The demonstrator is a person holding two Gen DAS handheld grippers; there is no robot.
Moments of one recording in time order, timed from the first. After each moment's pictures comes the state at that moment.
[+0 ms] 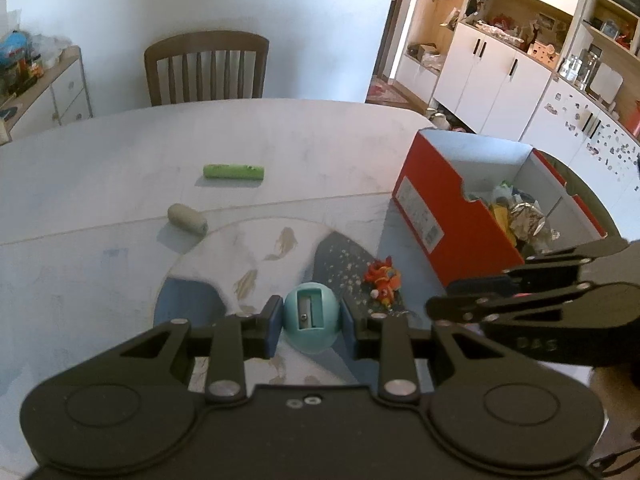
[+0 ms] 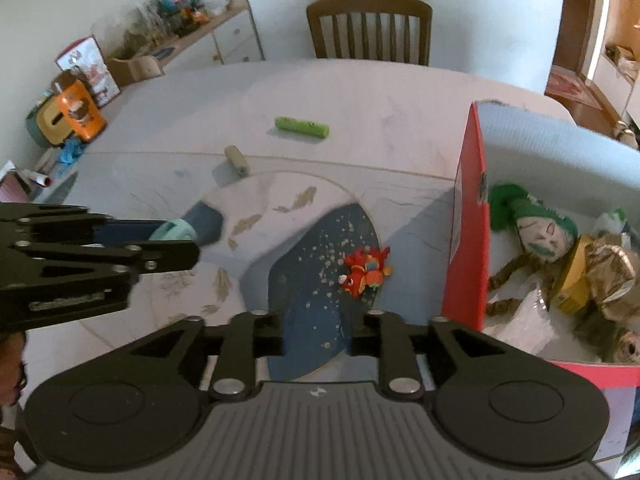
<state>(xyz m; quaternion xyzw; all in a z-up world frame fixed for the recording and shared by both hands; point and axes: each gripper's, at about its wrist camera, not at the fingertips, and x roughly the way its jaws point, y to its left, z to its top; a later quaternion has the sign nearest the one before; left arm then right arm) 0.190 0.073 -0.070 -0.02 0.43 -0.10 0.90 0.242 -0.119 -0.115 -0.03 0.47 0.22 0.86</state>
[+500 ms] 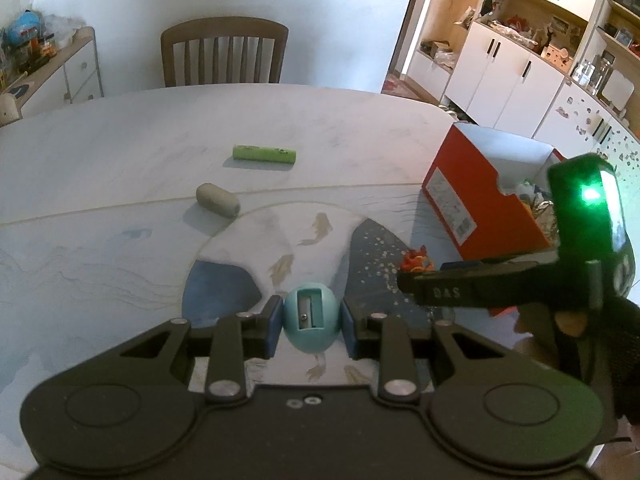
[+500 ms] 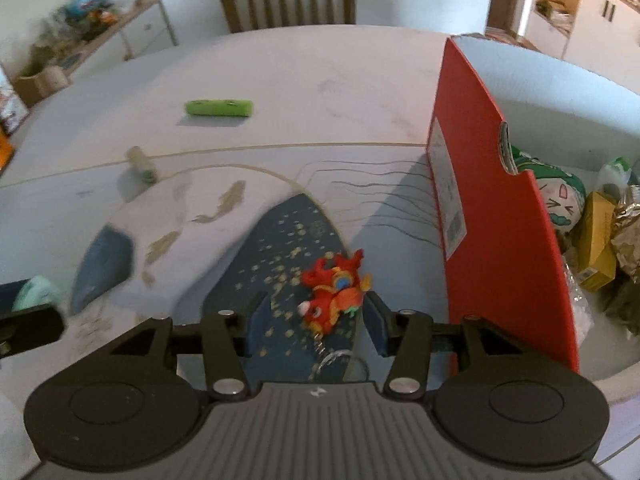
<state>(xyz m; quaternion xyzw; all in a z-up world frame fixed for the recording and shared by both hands) 0.195 0.105 -0.083 -0.04 0.44 -0.10 0.89 0.293 -0.095 -0.180 -0.01 0.50 0.10 0.86</state>
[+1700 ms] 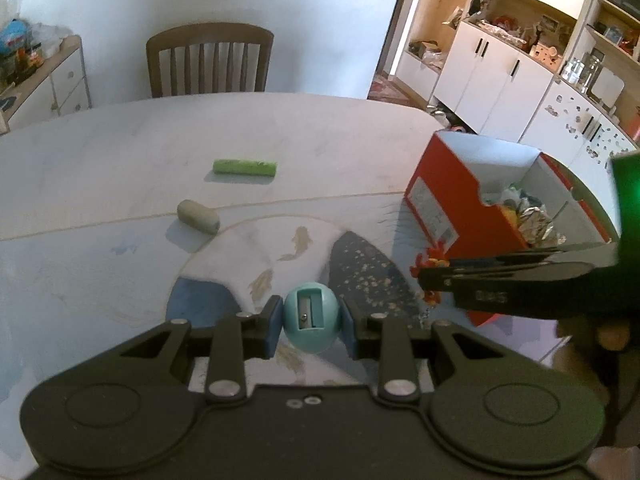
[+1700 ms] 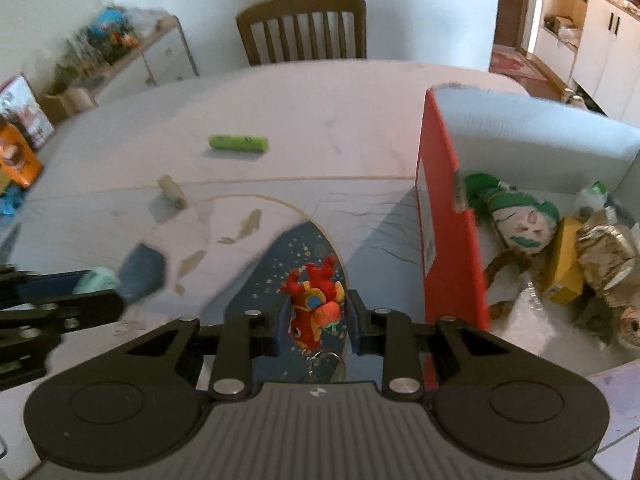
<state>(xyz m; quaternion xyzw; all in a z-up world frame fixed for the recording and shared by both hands) 0.200 0.088 -0.069 -0.03 0.43 -0.11 0.89 0.269 -0.118 -0.126 0.01 0.47 0.13 0.87</state>
